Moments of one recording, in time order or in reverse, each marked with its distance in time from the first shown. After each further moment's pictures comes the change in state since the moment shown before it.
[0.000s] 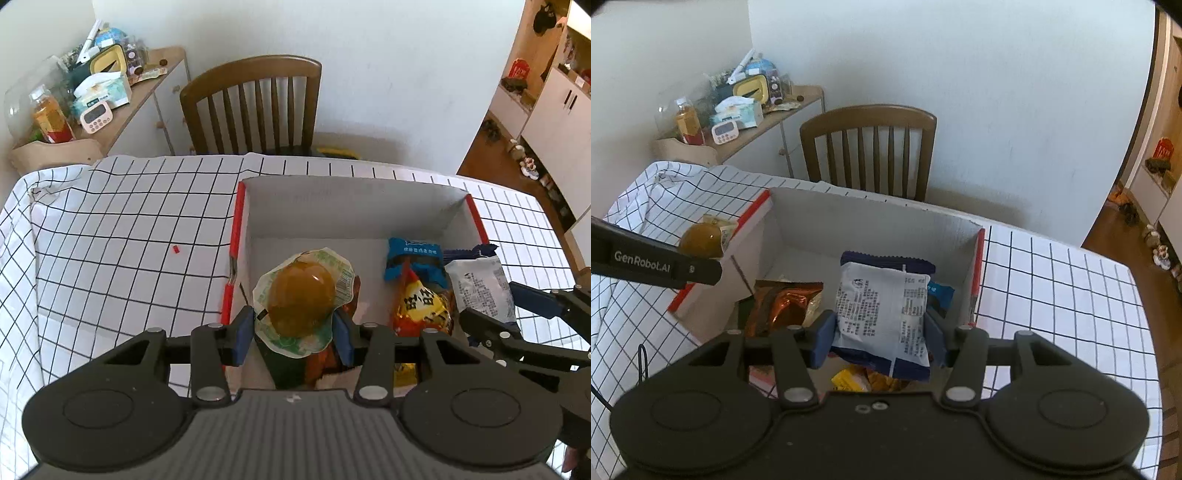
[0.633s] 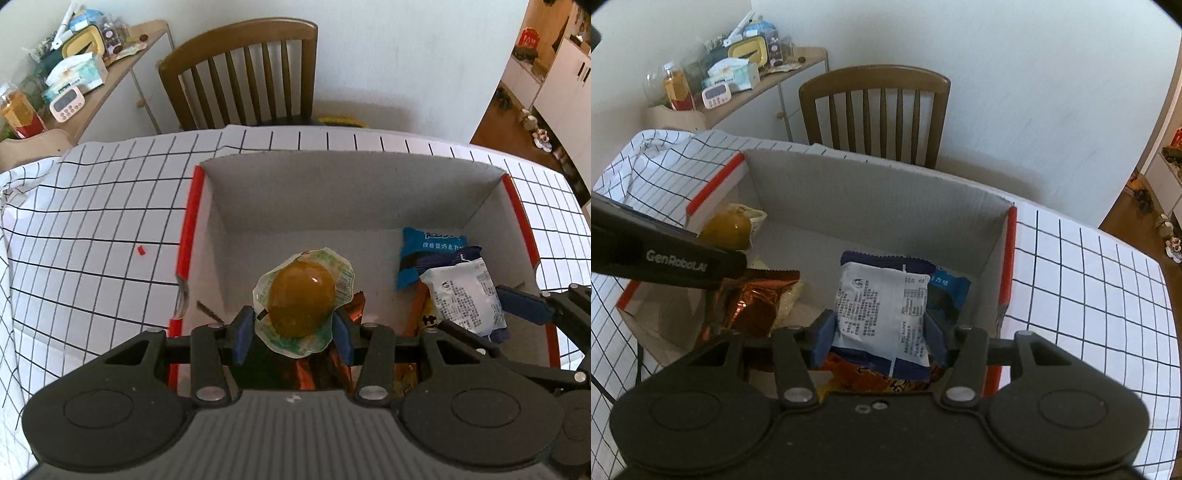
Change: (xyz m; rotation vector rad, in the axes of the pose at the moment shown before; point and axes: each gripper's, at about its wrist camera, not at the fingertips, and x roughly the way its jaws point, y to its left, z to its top) left arm 0.077 -0.023 0.021 0.034 0.107 0.026; right arm 0.064 -0.009 0.002 -0.025 0.122 0.025
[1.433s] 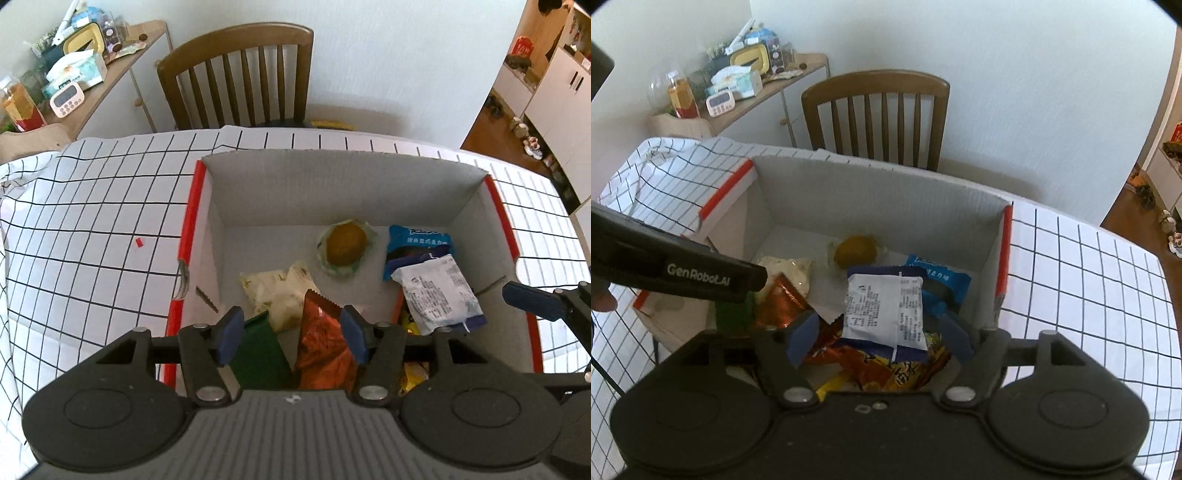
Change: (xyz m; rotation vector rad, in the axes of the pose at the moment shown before) left arm -0.021 0.007 -0.012 -0.020 -0.026 -0.041; right arm -0.022 0.000 -0.001 0.017 -0.031 0.016
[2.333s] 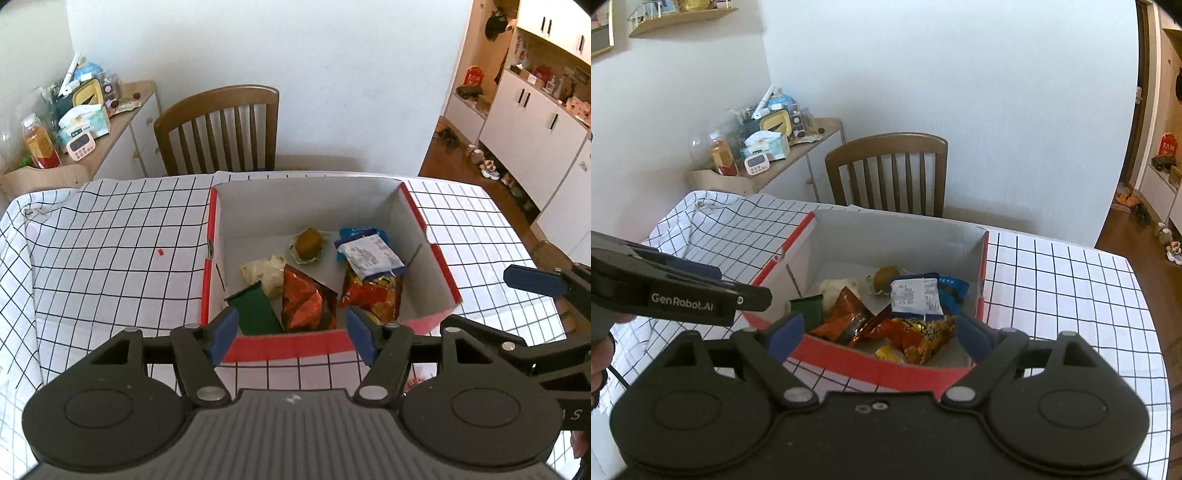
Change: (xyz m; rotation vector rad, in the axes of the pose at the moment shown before) left arm -0.120 0.005 -0.081 0.074 -0.186 -0.082; right arm -0.123 0.023 -0.047 0.050 -0.191 0.038
